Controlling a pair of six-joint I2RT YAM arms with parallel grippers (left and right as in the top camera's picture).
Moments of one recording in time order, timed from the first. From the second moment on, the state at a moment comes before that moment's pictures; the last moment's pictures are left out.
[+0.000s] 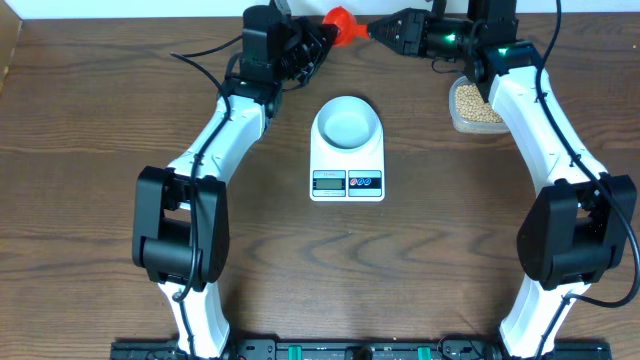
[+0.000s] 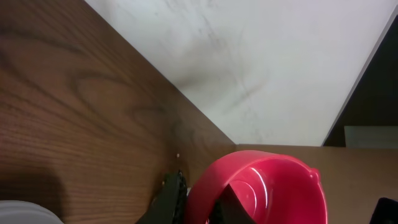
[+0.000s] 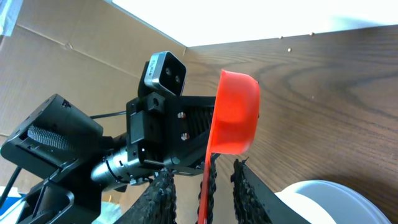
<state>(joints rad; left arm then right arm) -0.24 2.01 1.50 0.16 0.47 -1.19 0.17 2.00 1.75 -0.21 -0.95 0.55</state>
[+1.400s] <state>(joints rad) -0.25 2.01 1.50 0.13 0.49 -1.17 0.16 2.00 1.75 -0.22 -0.88 0.55</state>
